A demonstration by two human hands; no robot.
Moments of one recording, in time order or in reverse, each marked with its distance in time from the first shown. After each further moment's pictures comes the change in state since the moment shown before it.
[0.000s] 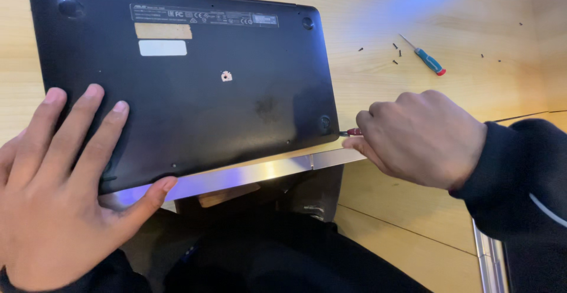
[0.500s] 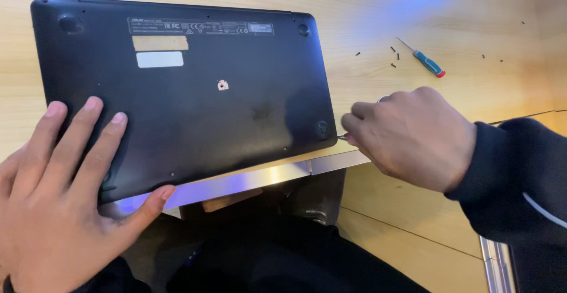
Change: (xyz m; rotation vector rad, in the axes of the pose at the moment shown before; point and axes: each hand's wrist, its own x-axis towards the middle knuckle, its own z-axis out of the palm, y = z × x) left_hand 0.001 0.004 -0.003 0.041 -0.024 -0.037; right_hand 0.004 0.006 0.004 -0.018 0.160 -0.143
